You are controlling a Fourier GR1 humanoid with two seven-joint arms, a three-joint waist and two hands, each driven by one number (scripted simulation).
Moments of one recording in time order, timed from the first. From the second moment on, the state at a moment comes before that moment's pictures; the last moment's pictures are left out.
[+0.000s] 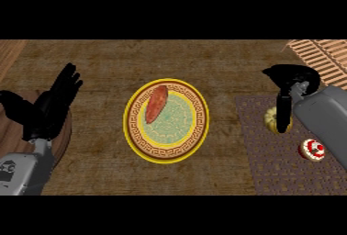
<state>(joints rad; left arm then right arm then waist) -0.25 0.33 -0.01 -1.48 0.24 0.10 0.19 -0.79 -0.63 0.52 -1.22 0.29 0.69 0.89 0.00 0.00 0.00</state>
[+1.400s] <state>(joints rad) -0.25 0.27 0.04 -1.51 0.16 0.05 0.22 -0.58 -0.50 0.35 -1.15 0.64 0.70 0.76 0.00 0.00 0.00</state>
